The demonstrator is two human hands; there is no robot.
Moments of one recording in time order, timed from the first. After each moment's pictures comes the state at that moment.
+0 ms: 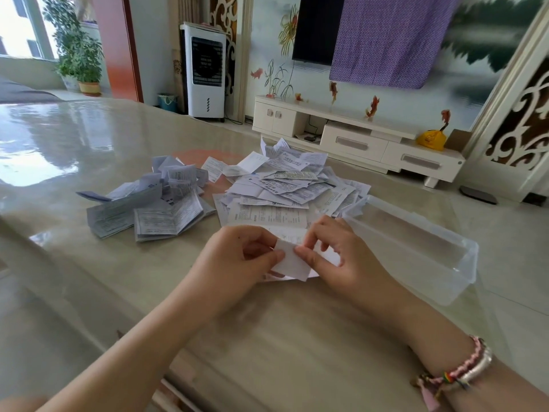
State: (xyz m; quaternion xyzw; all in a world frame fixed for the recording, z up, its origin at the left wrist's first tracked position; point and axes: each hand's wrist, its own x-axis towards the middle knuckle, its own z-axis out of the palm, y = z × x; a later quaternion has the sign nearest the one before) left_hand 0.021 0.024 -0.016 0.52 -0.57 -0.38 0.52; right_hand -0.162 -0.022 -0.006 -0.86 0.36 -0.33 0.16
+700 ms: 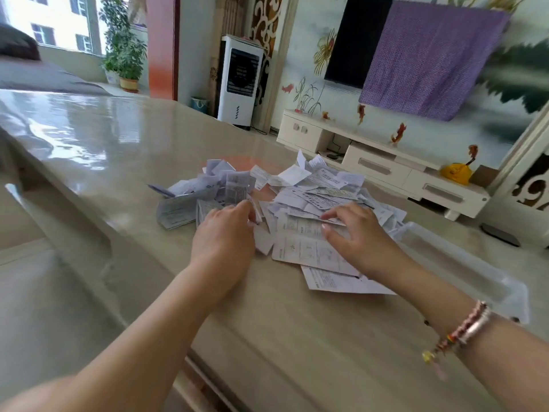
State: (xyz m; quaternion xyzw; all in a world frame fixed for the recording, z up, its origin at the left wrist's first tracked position) left_hand 0.097 0.013 -0.012 0.75 -0.56 -0.05 0.35; right_hand -0.108 -0.061 0.018 -0.86 0.47 -0.19 0.05
